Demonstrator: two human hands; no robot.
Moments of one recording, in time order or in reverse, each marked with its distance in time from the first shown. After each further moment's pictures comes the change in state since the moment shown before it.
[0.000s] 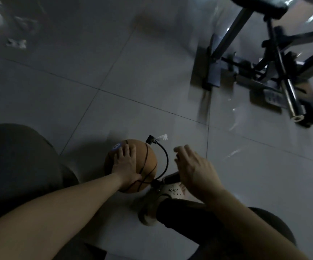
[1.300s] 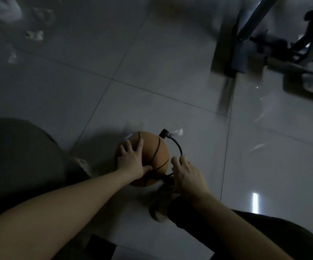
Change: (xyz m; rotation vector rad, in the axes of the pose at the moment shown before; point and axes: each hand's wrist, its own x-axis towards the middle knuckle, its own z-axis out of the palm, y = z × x) left_hand 0.007 -0.009 0.013 -0.073 -0.015 -0.150; right_hand 0.017 0.000 0.104 0.100 -0.264 0.073
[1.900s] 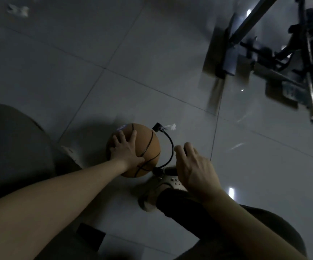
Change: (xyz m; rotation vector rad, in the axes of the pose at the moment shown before) left_hand -0.002 0.002 -0.015 -0.083 -0.042 0.018; right_hand -0.037 -0.014 -0.078 -0.240 0.194 -0.066
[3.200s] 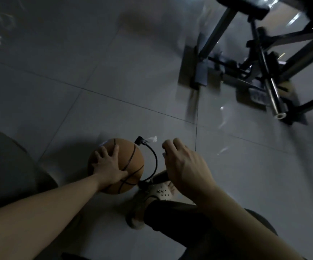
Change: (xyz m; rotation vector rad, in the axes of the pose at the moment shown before) left_hand -0.001 0.005 -0.003 0.001 -0.003 0.023; right_hand -0.002 0.011 -0.049 0.080 0.146 0.035
